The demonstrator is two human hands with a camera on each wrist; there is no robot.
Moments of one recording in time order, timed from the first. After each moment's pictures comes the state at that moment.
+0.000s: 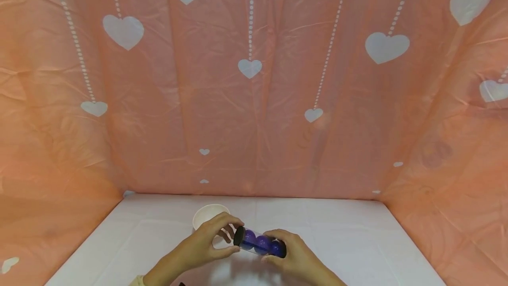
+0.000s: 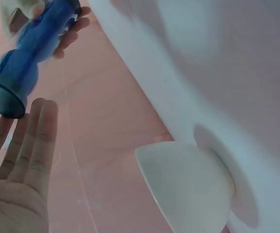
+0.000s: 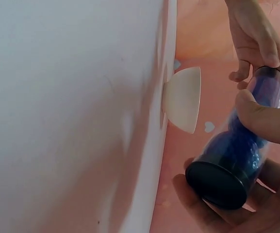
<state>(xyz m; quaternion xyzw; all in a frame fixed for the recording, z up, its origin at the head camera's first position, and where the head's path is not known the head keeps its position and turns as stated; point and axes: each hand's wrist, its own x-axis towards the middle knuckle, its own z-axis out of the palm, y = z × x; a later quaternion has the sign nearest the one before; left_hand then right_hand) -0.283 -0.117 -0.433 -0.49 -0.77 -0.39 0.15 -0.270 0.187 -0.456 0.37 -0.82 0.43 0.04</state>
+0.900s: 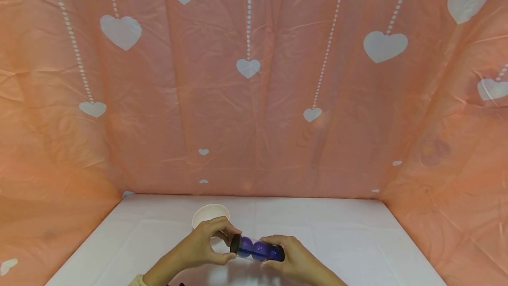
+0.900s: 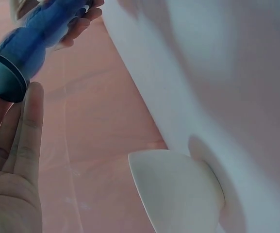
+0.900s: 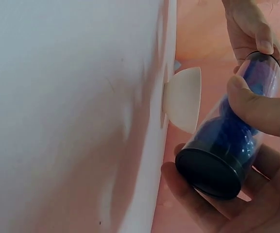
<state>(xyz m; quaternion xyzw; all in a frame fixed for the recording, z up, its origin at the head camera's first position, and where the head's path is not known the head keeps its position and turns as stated) -0.286 -0.118 -0.436 -0.52 -0.73 -0.42 0.14 -0.269 0.191 -0.457 0.39 -0.81 0.43 -0.01</state>
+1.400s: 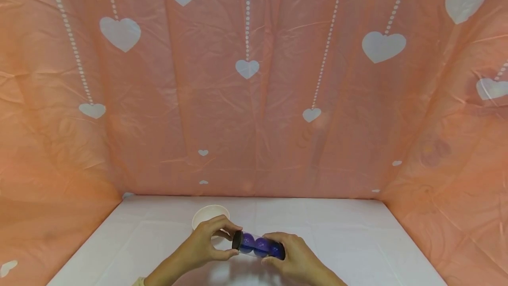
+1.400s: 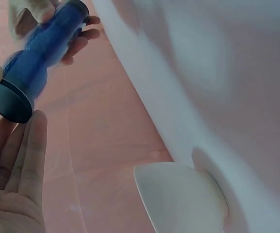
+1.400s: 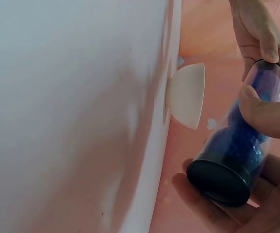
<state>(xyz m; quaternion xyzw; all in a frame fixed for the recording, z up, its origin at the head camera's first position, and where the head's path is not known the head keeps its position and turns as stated) -0.282 -0.114 -0.434 -0.47 -0.75 -0.43 0.15 -0.269 0.189 -0.453 0.38 -0.84 0.37 0.07</state>
